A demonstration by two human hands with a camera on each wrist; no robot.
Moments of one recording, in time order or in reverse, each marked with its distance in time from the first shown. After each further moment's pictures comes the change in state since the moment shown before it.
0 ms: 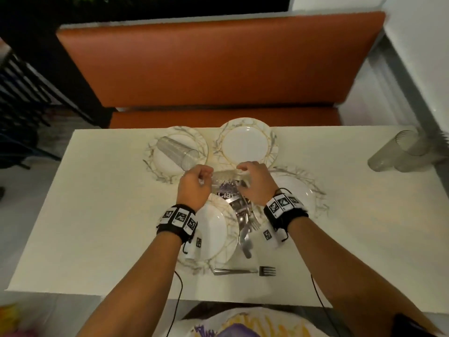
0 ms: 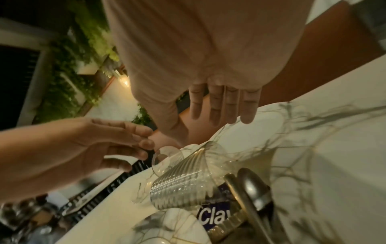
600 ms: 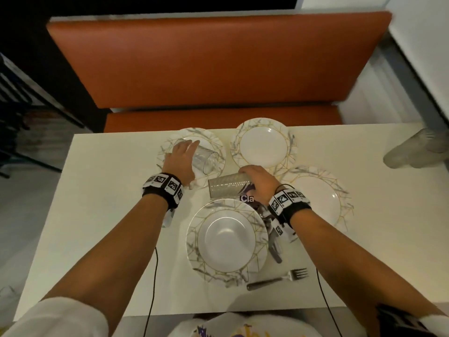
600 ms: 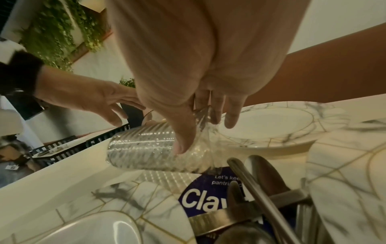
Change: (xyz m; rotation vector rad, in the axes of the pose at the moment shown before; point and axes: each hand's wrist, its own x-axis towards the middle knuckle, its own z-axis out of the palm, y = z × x) left_hand 0.116 -0.069 -0.093 0.701 -0.362 0.149; right_hand 0.045 -0.029 0.053 -0.216 -0.165 -0.017
